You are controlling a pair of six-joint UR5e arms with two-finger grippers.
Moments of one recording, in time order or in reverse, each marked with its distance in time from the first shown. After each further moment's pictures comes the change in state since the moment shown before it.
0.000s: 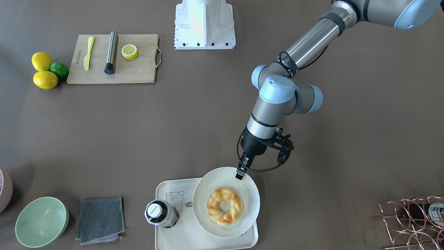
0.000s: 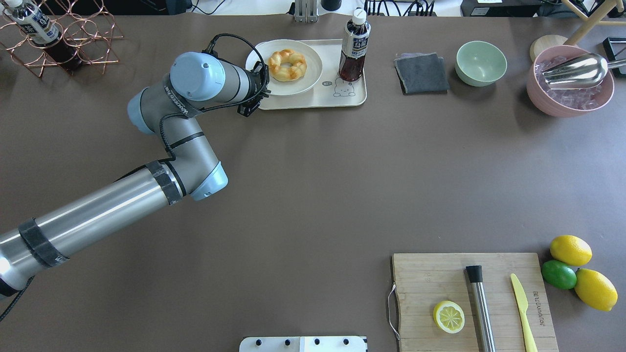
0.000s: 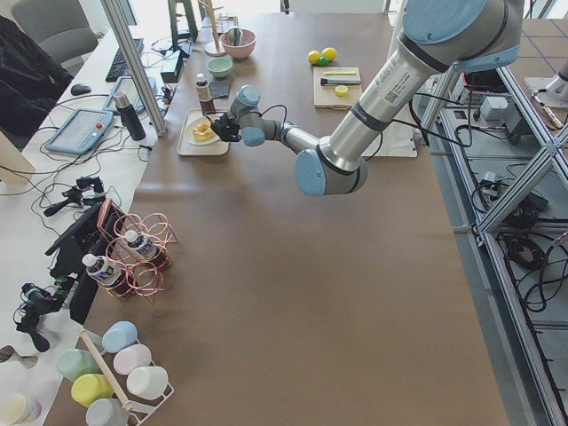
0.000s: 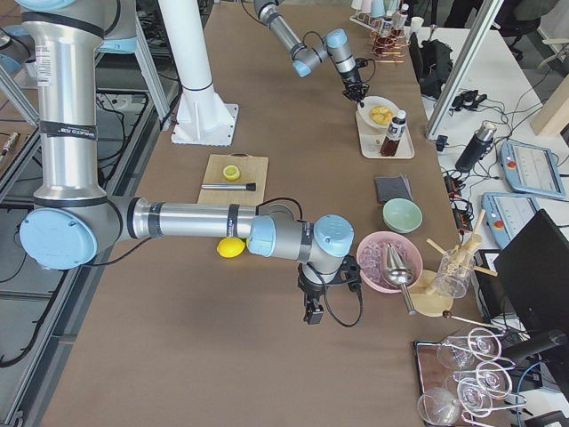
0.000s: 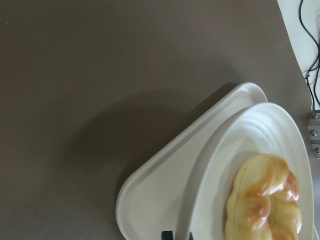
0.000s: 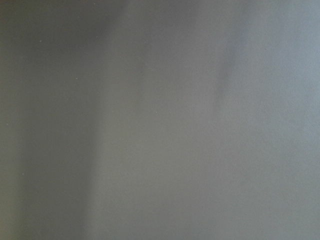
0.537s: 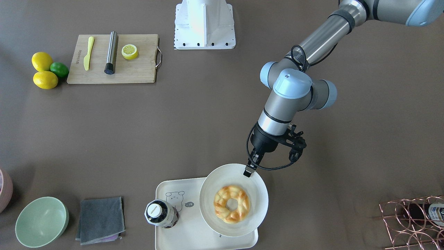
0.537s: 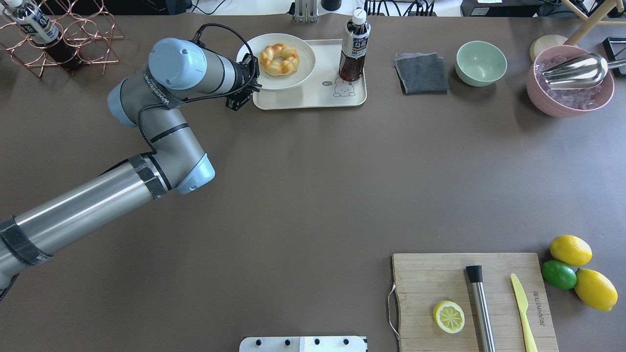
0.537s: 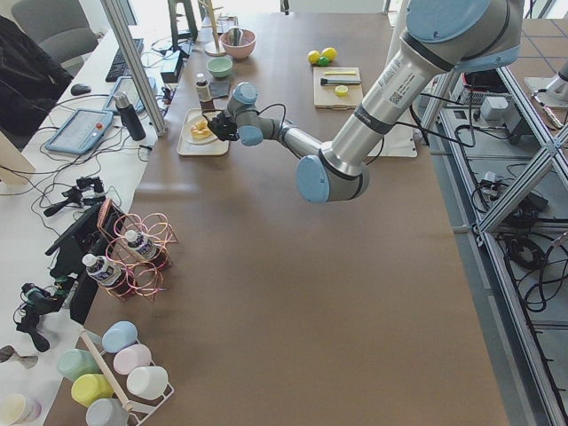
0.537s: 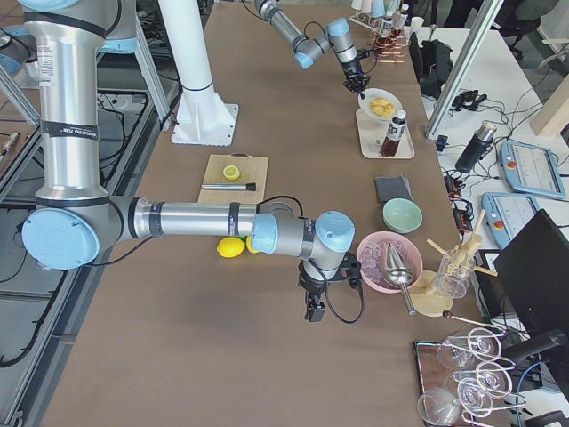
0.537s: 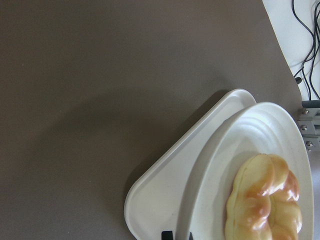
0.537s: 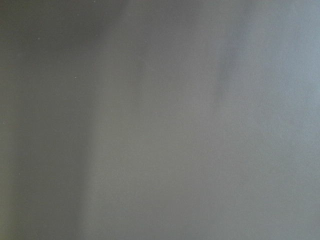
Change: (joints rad) left arm -0.038 0.049 -0.089 0.035 -0.057 0.022; right arm -0.017 0.001 0.006 0.001 -0.020 0.008
